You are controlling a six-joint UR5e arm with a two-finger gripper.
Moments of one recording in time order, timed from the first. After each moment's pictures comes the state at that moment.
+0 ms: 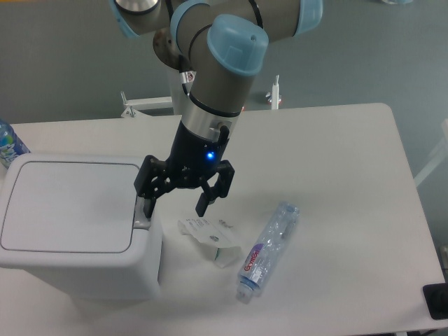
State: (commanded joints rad) arm 2.37 -1.79 -1.53 -1.05 1.06 -0.01
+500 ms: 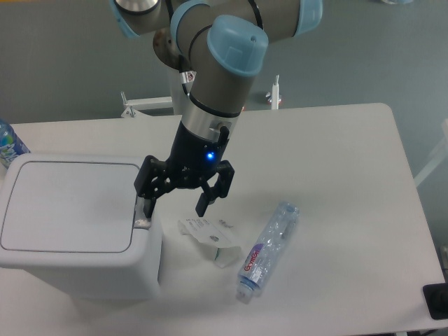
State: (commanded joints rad) arm 2.37 -1.79 -1.53 -1.04 1.06 -0.01
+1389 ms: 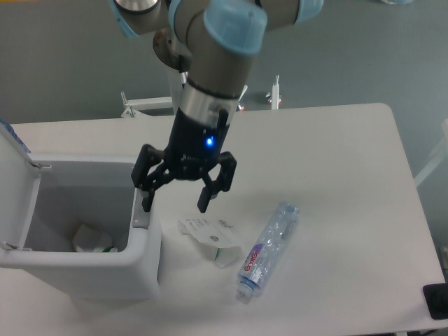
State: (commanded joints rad) arm 2.41 -1.75 -1.42 -0.96 1.16 0.00
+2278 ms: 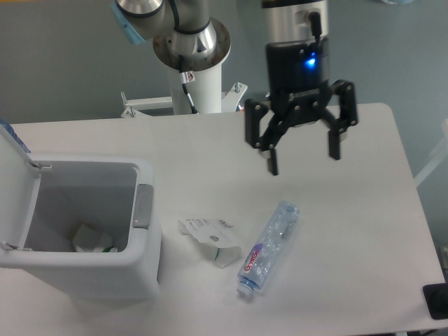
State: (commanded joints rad) arm 2.56 -1.70 -1.42 -0.98 1.43 0.35
